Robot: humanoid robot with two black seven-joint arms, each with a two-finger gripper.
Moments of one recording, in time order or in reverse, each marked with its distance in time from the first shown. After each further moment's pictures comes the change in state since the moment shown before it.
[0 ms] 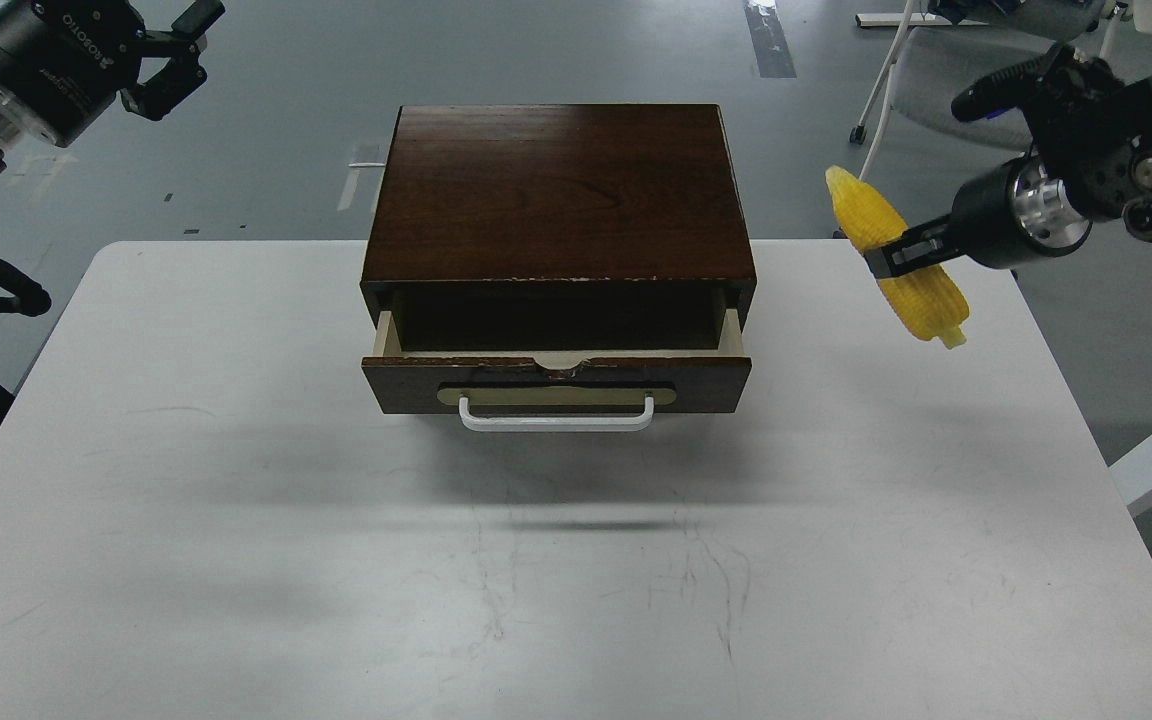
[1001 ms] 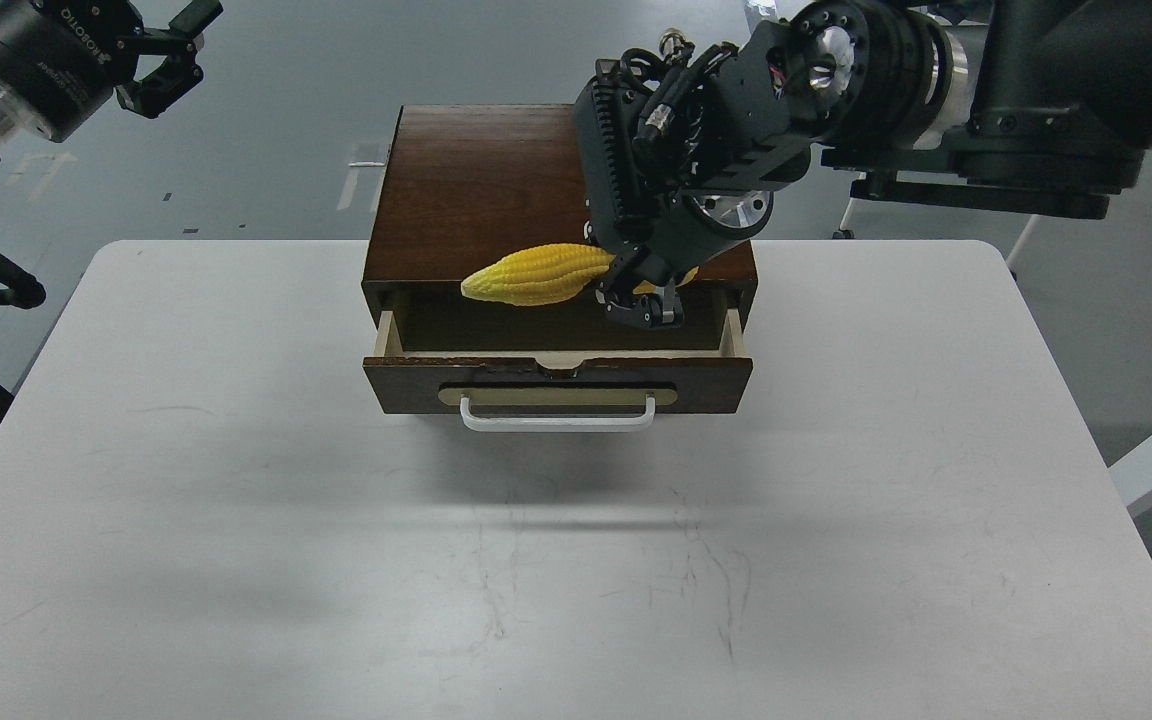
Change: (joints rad) left arm -0.012 0.008 -0.002 -0.010 0.003 0.012 0.037; right arm 0.109 0.466 0.026 0.062 -0.621 -0.380 0.210
